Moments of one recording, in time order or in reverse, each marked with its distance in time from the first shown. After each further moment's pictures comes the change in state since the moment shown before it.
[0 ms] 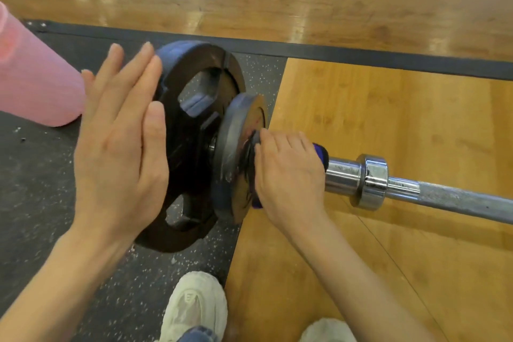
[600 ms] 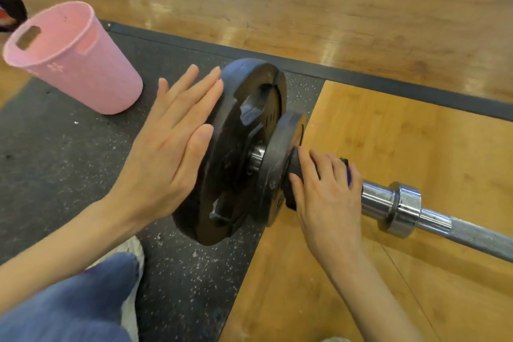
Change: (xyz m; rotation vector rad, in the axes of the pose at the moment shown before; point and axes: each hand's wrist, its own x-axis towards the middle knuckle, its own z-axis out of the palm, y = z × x) left_hand -0.010 -0.039 -0.025 -0.055 -0.164 0.122; right_hand -0.020 0.003 -0.016 -0.071 -0.096 -0.053
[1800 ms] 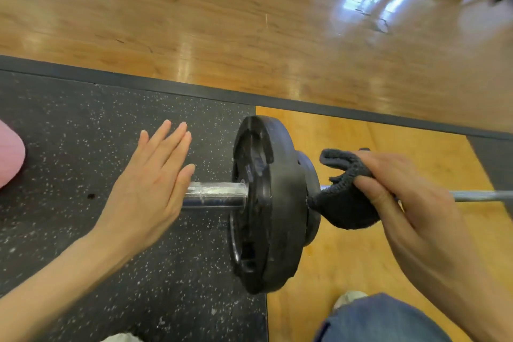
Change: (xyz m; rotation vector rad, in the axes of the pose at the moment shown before) left_hand 0.035 -0.176 0.008 -0.135 -0.194 0.235; right_hand 0.032 -0.149 -0.168 0.177 0.099 0.110
